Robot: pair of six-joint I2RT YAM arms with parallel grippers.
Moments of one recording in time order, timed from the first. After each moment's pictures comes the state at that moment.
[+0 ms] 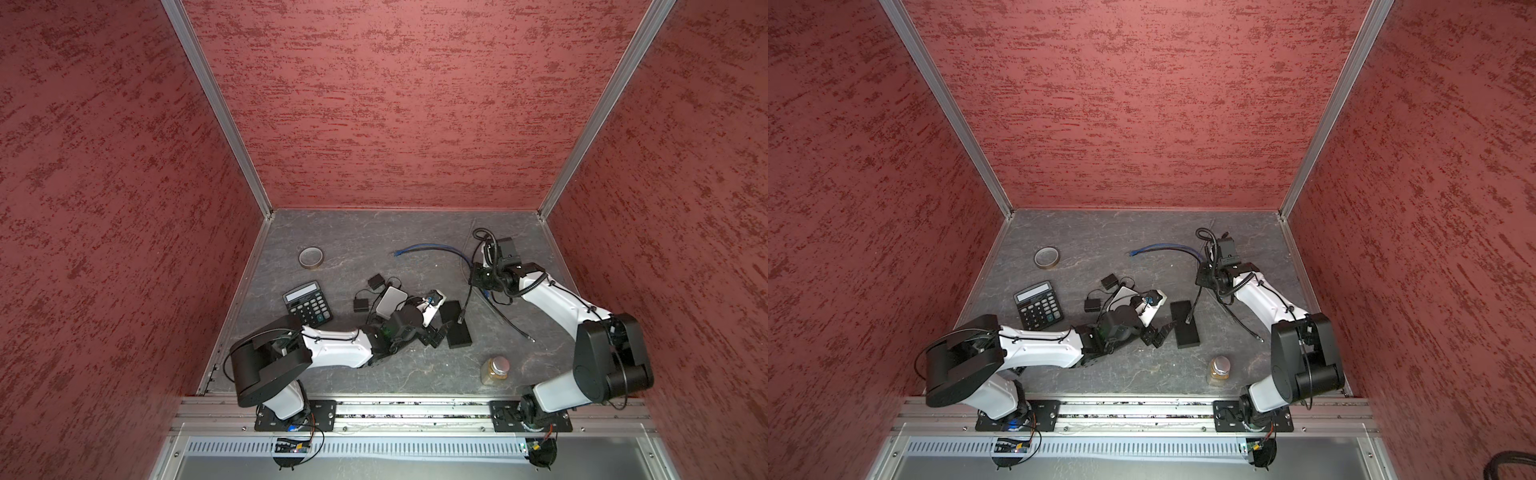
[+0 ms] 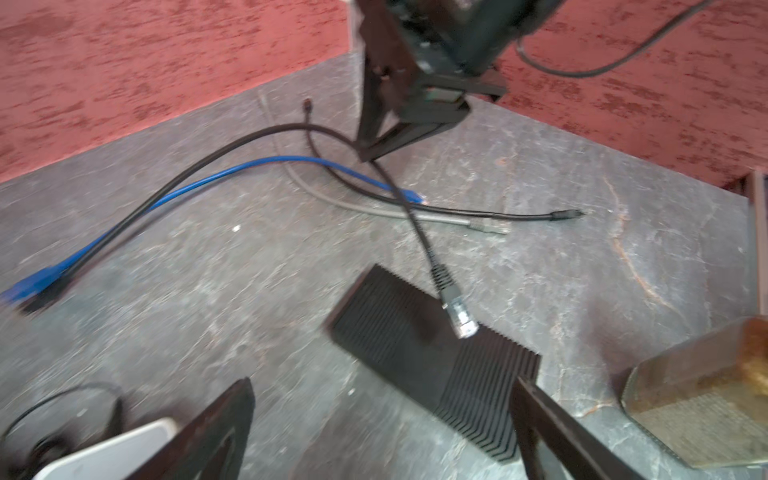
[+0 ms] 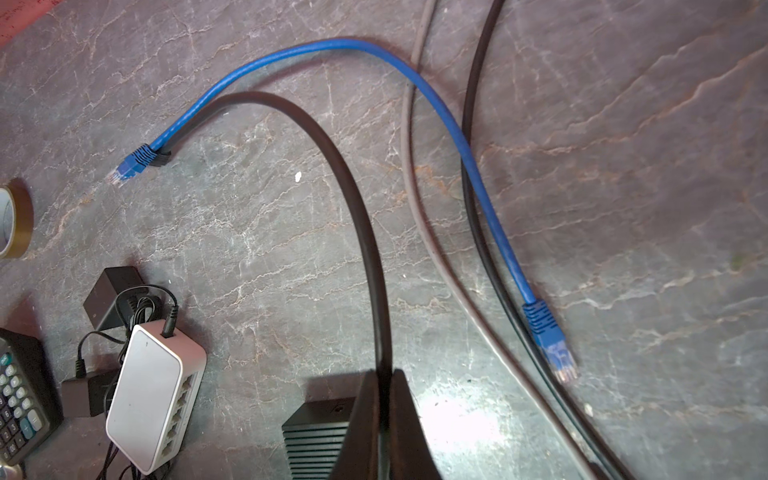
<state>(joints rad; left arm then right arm) -1.10 1.61 0.70 0.52 -0.21 -0.10 0.21 1.50 0.98 -0.44 -0.15 0.48</state>
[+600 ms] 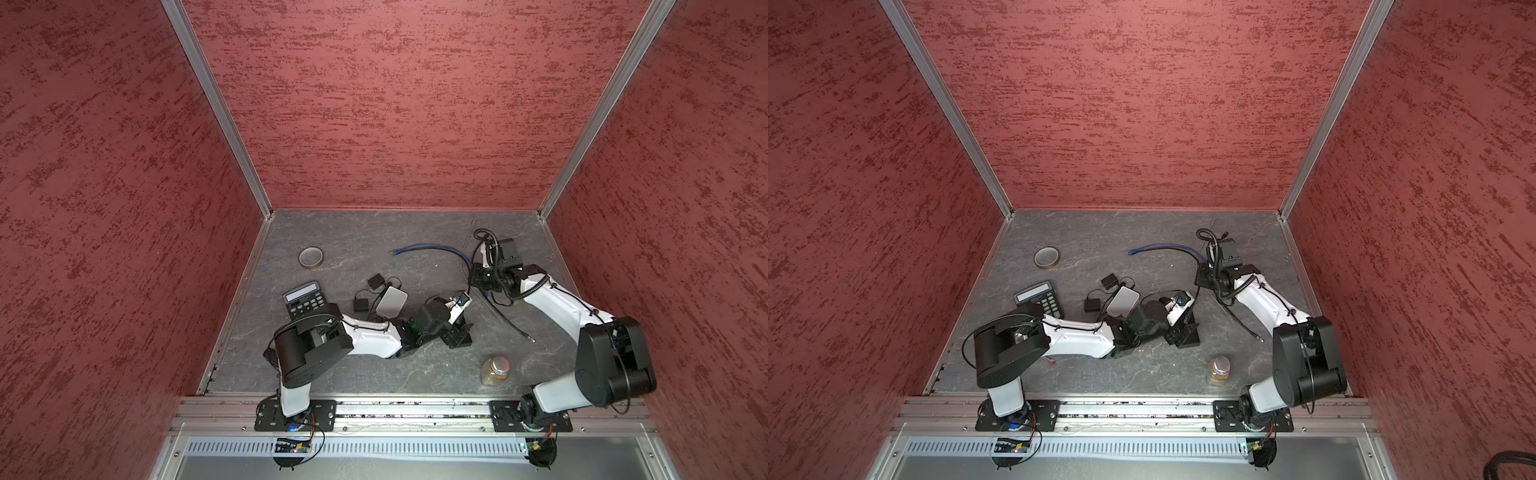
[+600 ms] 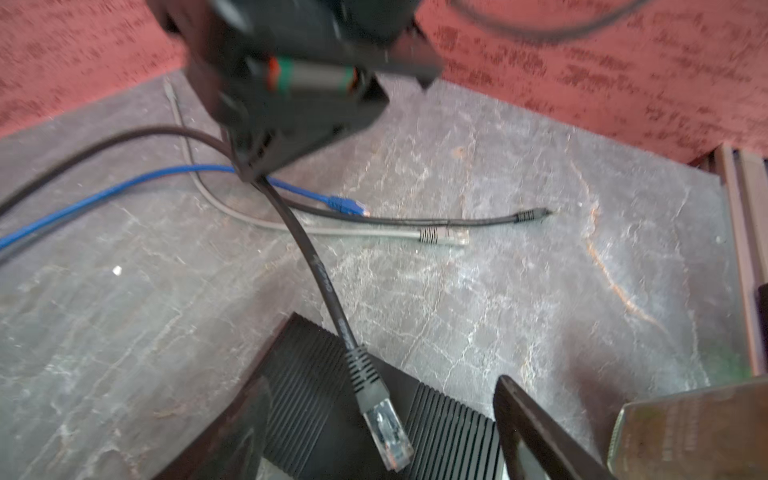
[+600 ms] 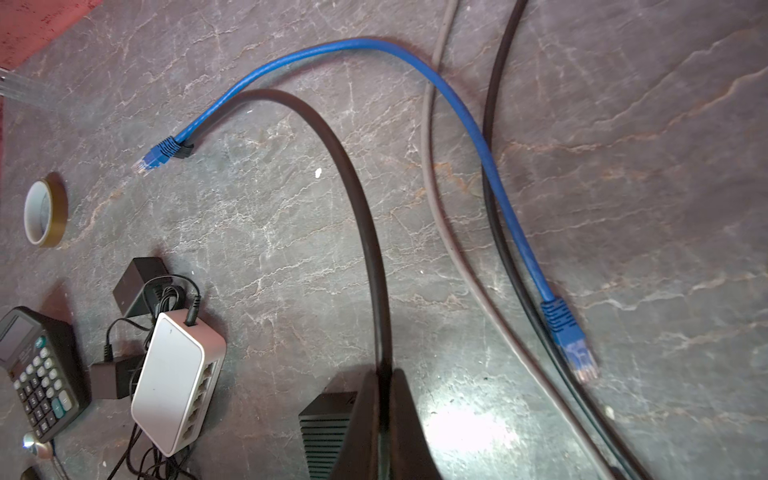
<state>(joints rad) -1.12 1.85 0.94 0.44 -0.13 -0.09 0.21 1.47 0.96 -0.42 -0.20 0.48</state>
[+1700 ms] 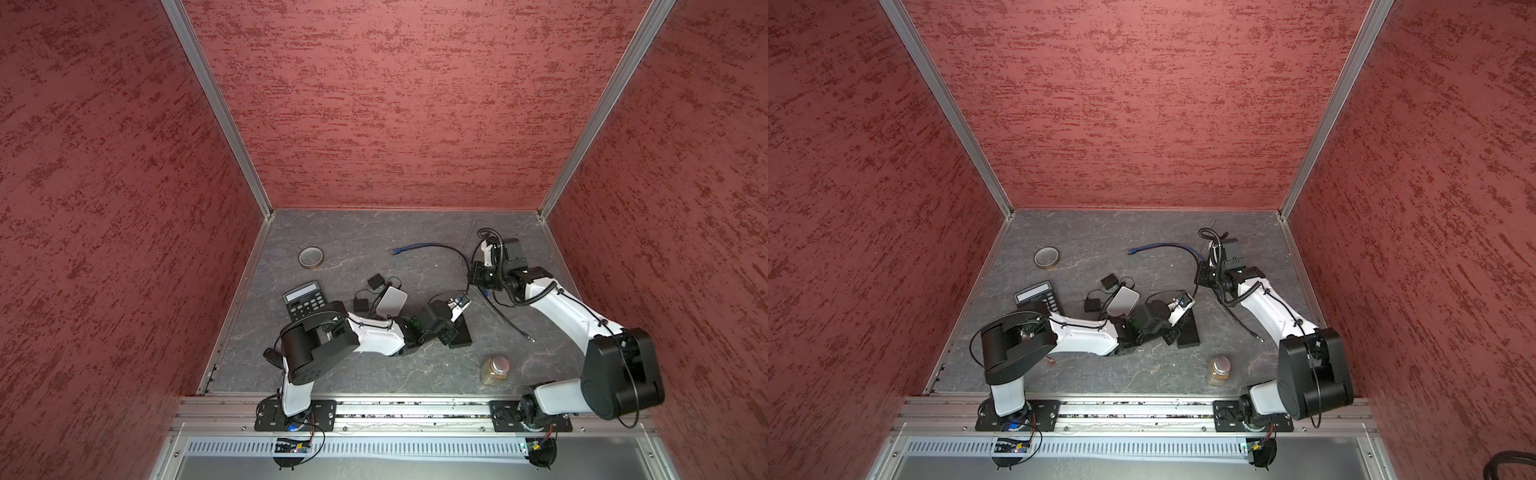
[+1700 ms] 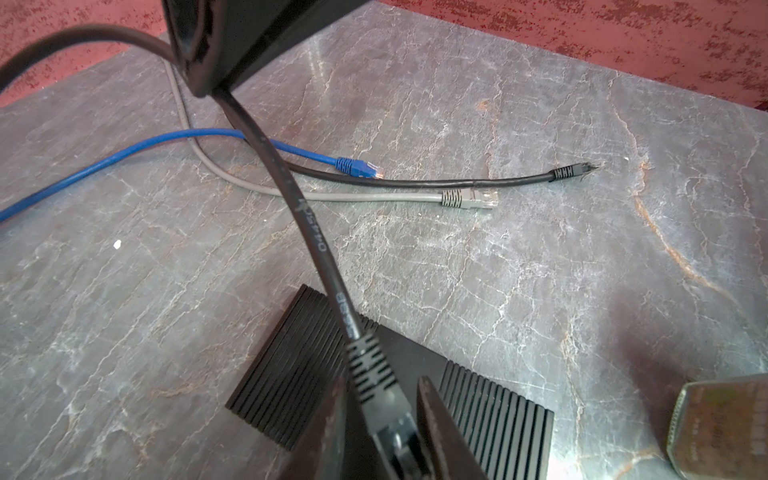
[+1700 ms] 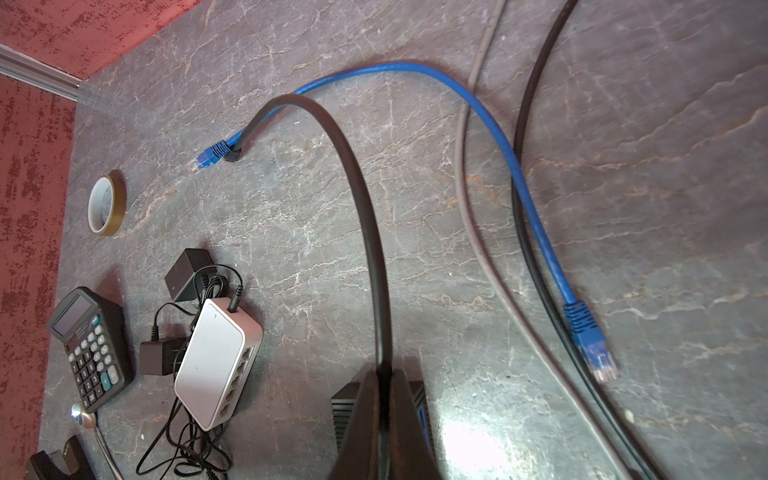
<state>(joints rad) -1.11 1.88 0.96 0.38 -0.15 -0.06 0.21 1.42 0.95 -0.40 -0.24 0.47</state>
